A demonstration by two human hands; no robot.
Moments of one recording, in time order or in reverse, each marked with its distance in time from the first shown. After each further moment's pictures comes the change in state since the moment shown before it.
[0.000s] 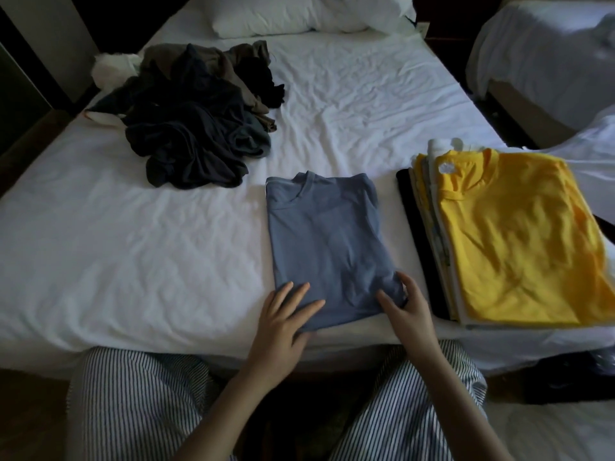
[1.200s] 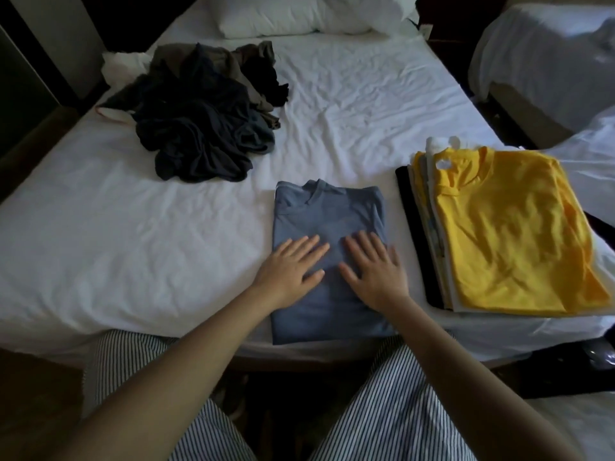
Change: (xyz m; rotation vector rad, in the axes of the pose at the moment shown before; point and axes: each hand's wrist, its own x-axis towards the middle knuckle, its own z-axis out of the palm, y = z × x) left_hand 0.076 -0.017 -0.021 0.423 -0.309 0.019; right_hand 0.033 -0.021 0.024 -1.015 -0.241 -0.413
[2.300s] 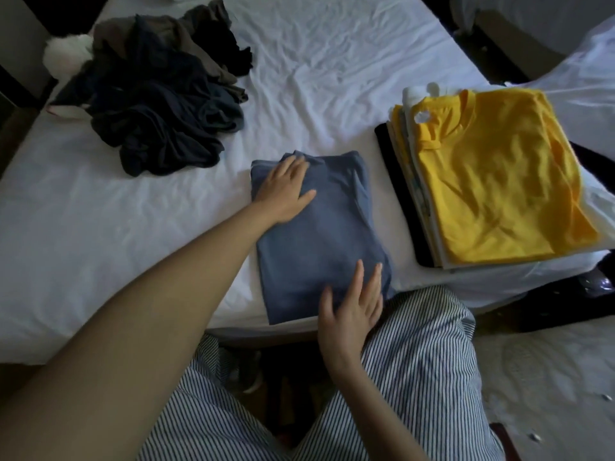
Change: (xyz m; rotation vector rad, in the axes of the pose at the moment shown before) left_hand 0.095 -0.005 -0.053 -0.024 -0.113 -0.086; right_hand -0.097 -0.095 0.033 0.625 0.412 0.566
